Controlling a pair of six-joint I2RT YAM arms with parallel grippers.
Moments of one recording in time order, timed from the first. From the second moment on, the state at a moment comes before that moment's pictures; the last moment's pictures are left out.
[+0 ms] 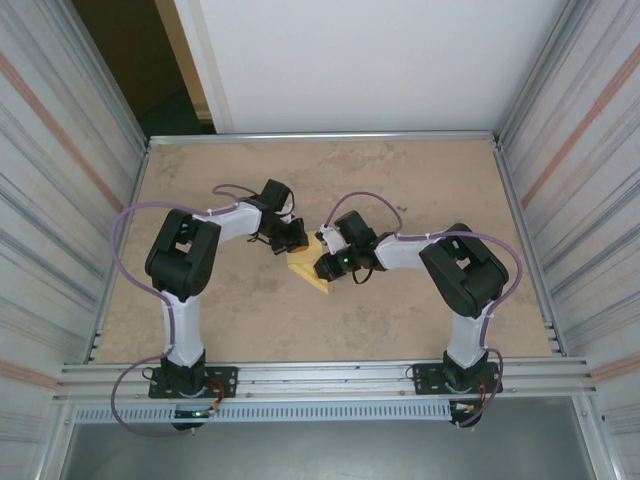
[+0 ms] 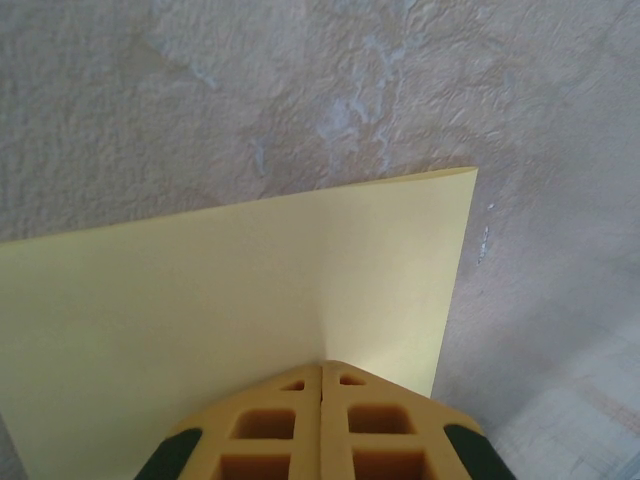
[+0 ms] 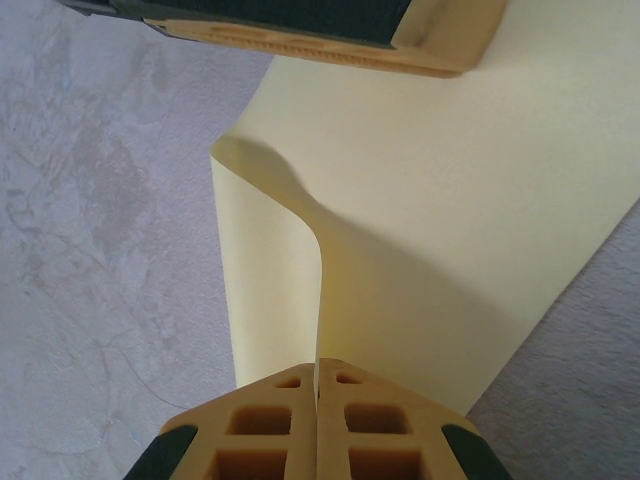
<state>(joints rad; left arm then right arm) -0.45 2.00 1.26 -0.45 0.46 -0.66 0.68 1.87 0.95 -0.03 -0.49 0.26</state>
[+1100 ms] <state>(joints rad) -0.44 1.62 0.91 -0.26 0.40 -0.82 0.68 1.89 0.97 -0.06 -0.49 0.30</state>
